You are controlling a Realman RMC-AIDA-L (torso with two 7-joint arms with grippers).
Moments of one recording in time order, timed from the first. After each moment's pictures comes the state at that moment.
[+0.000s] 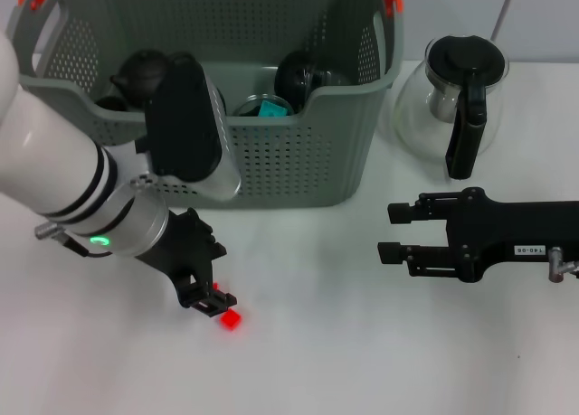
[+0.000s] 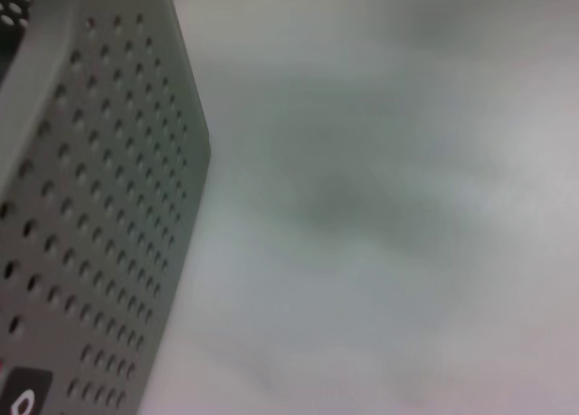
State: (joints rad) left arm -0.48 -2.17 -1.69 -1.41 -0.50 1.52 -2.06; right arm 0.55 2.08 -0.82 -0.69 -2.00 -1.60 1.41
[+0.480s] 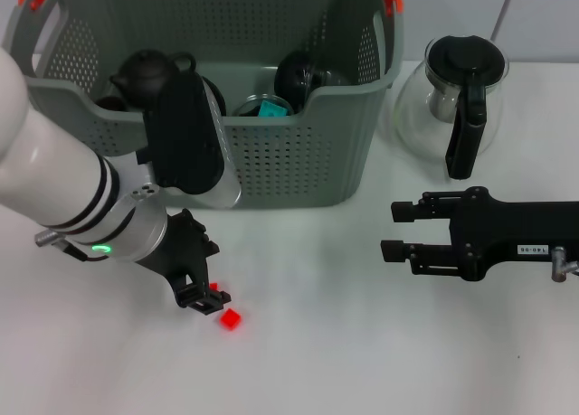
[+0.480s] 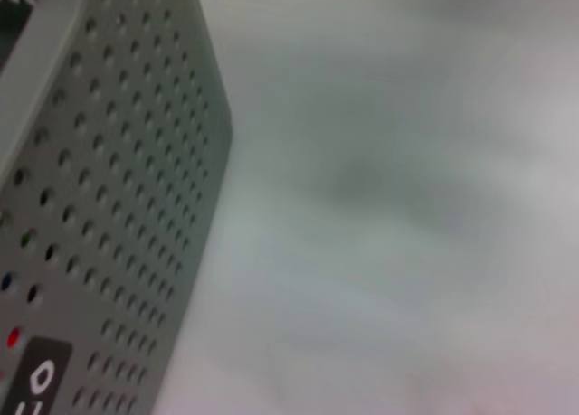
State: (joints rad) left arm -0.43 -2.18 -1.63 -1.44 -0.46 1.45 -2.10; right arm 0.54 2.08 -0.81 -0.69 -2.00 -1.60 1.40
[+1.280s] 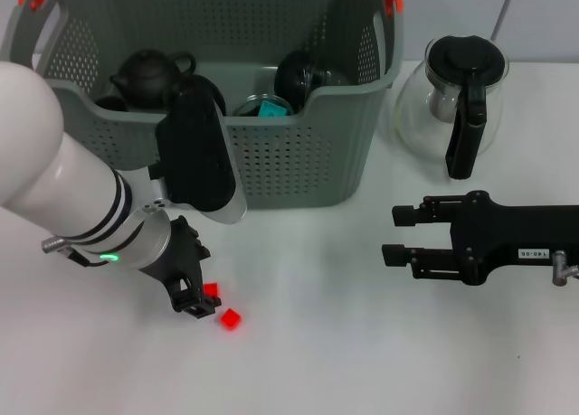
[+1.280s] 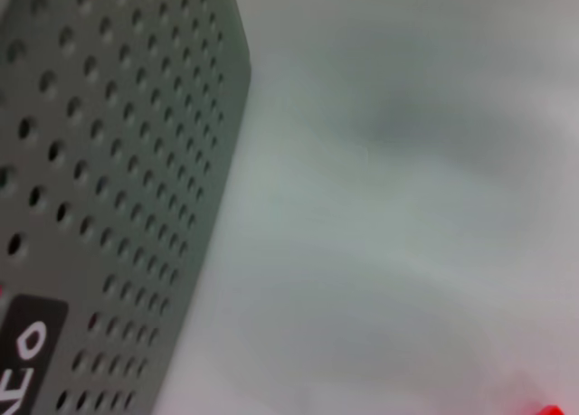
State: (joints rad) left arm -0.44 -2.17 -1.56 -1.38 -0.39 1.38 -2.14; right arm 0.54 2.08 -0.81 -0.69 -2.01 -1.60 1.40
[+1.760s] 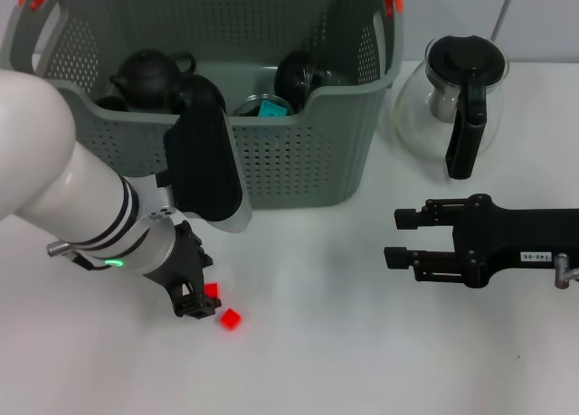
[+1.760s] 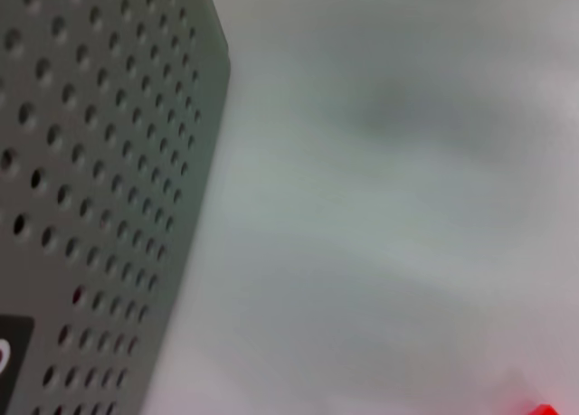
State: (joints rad) left arm -0.44 -2.17 -1.52 -1.37 -0.38 1.37 -2.14; right arm 0.54 2.08 -0.81 -0.67 -2.01 -1.60 1.40
